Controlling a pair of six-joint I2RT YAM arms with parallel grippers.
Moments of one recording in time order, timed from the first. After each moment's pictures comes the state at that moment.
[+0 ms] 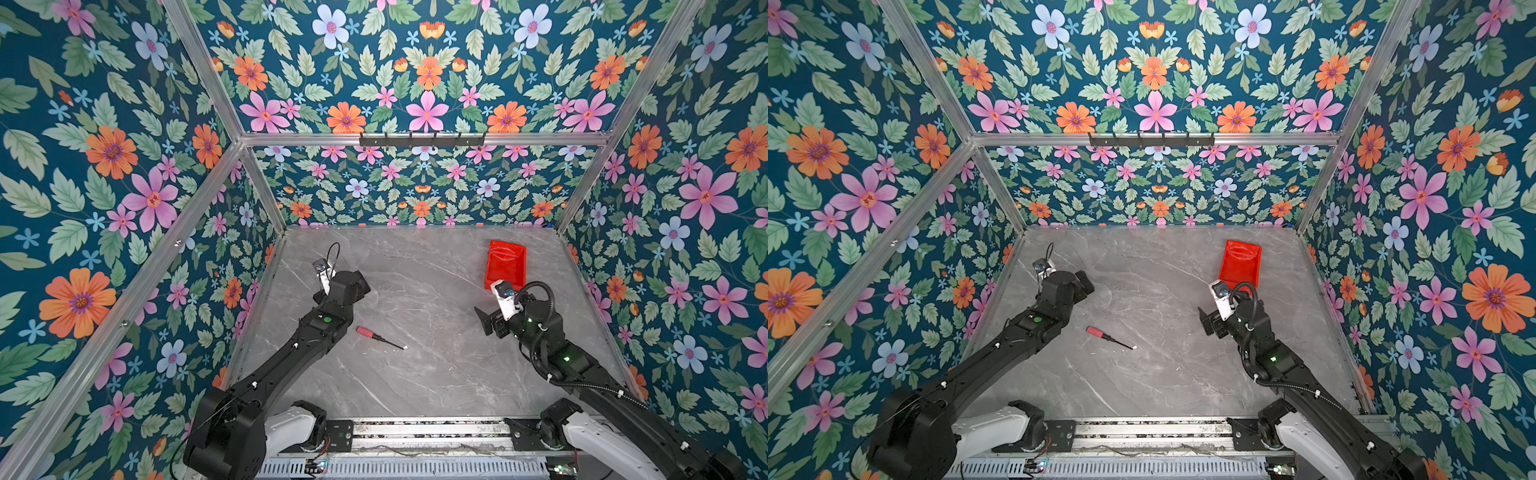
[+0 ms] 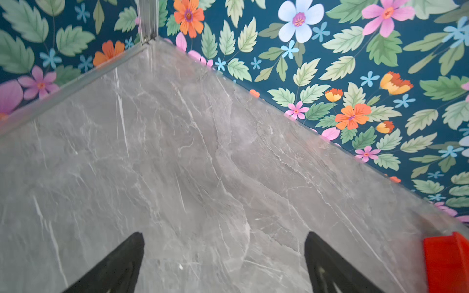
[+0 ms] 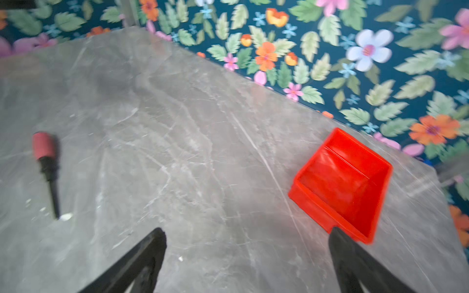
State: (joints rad) left arm -0.48 1.19 0.77 -0.19 -0.54 -0.78; right arm 0.54 0.84 0.52 -0.08 0.07 -0.19
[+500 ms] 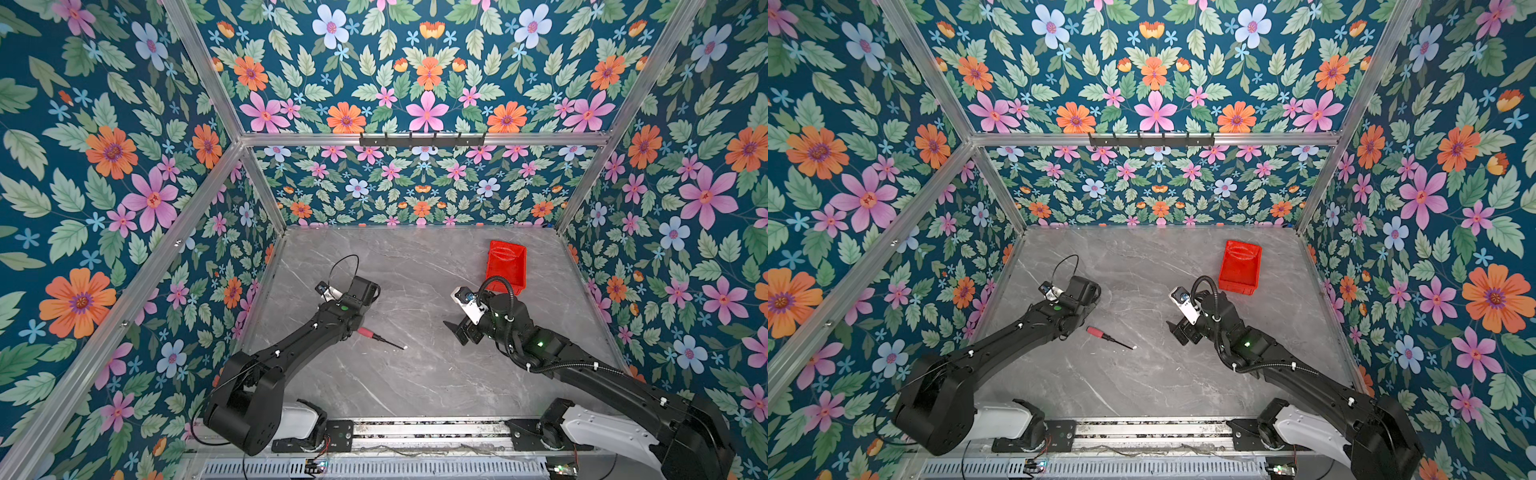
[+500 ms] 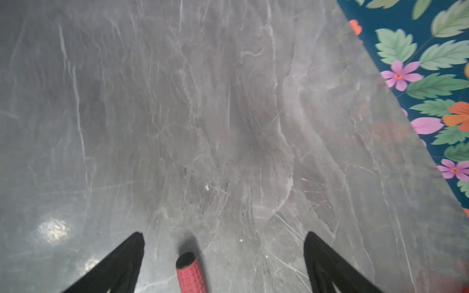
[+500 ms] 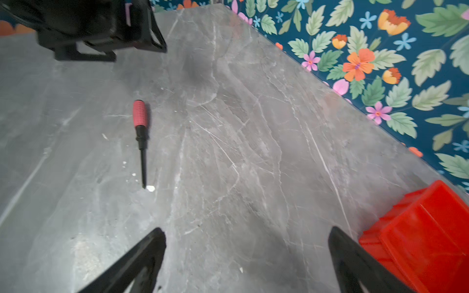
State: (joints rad) left arm -0.52 1.39 0.82 -0.50 -0.47 -1.29; right arm 0.72 1.05 0.67 -0.10 -0.03 -0.21
